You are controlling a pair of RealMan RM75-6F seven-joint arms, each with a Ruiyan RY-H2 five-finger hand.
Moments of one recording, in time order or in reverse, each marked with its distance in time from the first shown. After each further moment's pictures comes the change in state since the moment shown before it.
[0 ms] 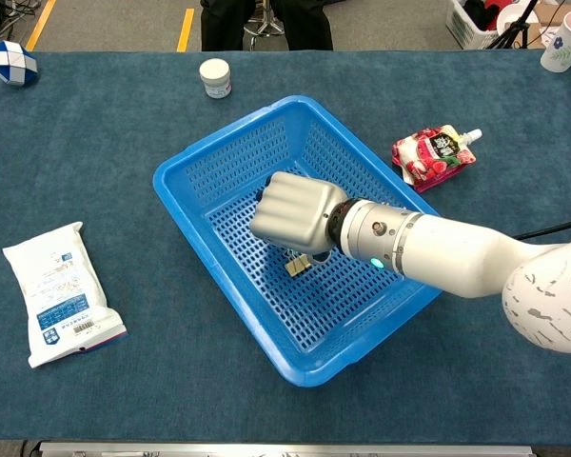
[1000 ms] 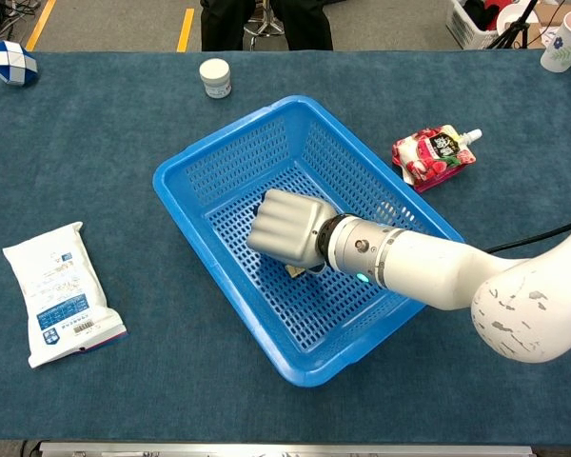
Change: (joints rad) left arm 0.008 0.009 0.004 0.007 0.001 0.007 -0.019; right arm 0.026 -0.083 -0.020 0.073 0.047 0.004 -0.041
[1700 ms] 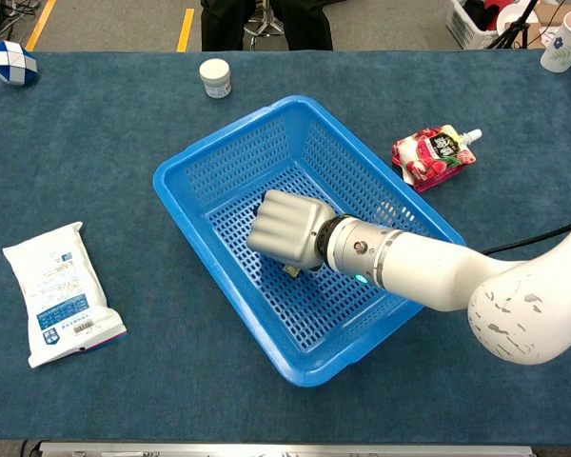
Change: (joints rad) left arm 0.008 0.000 0.003 -0.006 0.003 0.011 0.010; right arm 0.000 -0.010 -0.002 0.012 0.003 0.004 -0.005
